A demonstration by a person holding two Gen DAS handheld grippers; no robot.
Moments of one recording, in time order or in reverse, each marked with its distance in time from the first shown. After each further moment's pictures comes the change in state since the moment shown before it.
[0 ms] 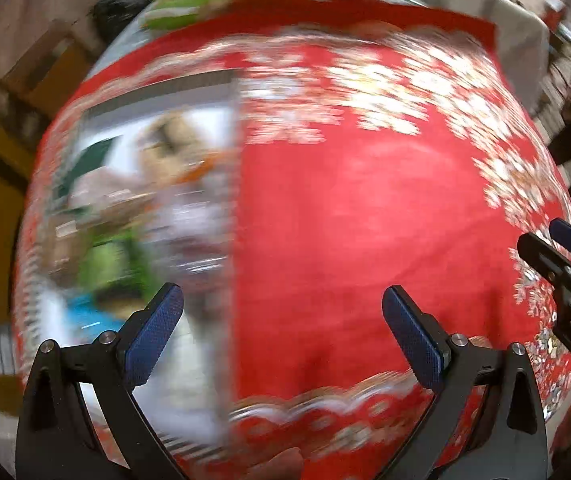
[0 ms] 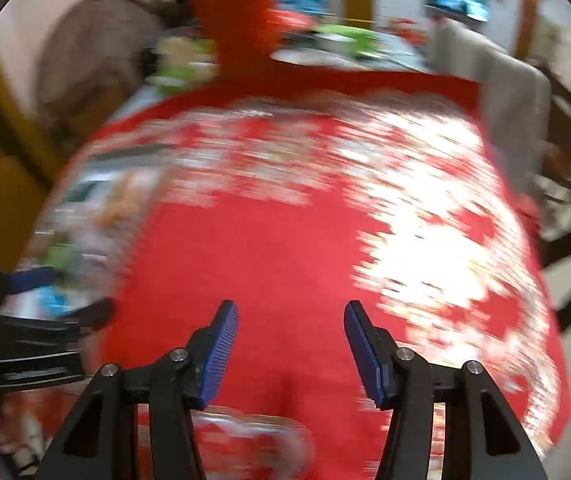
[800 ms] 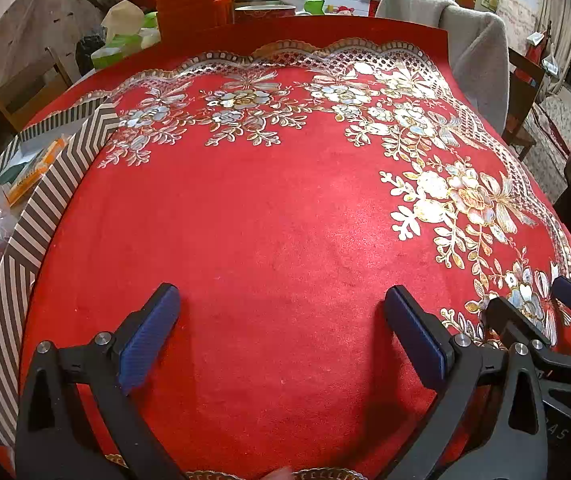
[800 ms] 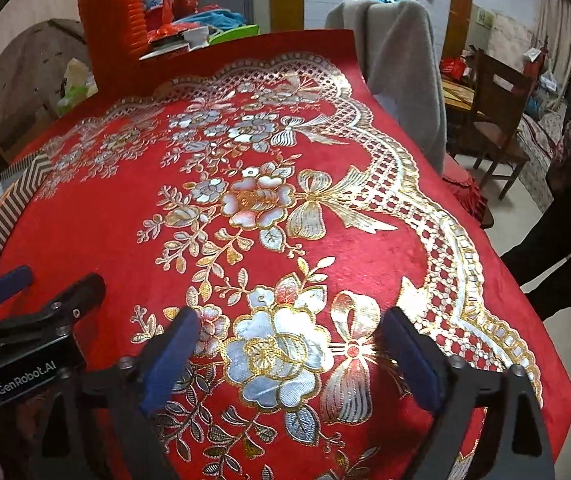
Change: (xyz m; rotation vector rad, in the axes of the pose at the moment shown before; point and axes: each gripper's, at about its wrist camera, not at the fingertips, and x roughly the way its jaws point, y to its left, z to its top) left arm 0.046 -0.116 -0.012 -0.083 -0.248 -0.027; right arm 0.039 -0.105 -0.053 0.094 -0.102 -0.084
